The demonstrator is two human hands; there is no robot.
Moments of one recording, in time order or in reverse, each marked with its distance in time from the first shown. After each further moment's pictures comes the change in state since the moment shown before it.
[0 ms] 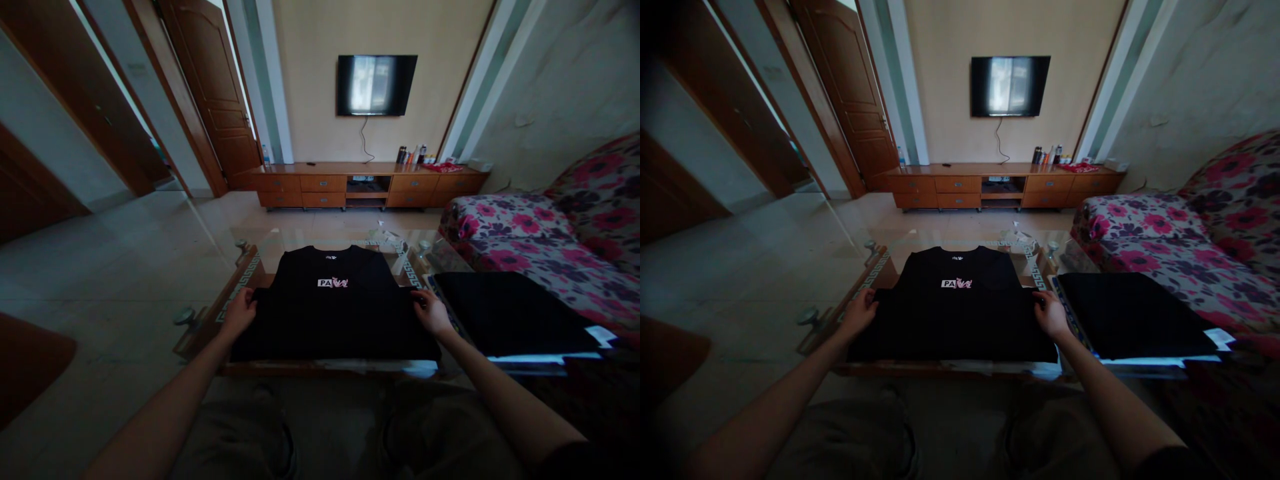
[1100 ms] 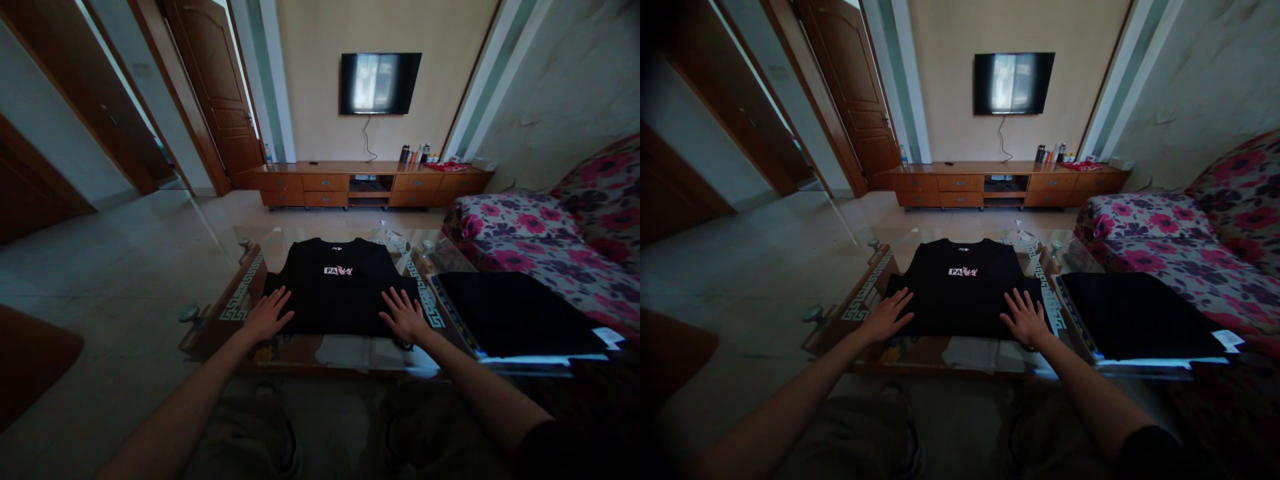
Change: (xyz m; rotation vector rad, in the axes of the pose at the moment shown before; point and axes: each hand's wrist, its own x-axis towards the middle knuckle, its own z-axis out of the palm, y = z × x) left_hand -0.030 0.048 0.016 0.227 -0.309 0.431; right_hand -0.027 -0.088 0.030 -0.313 -0.343 -0.098
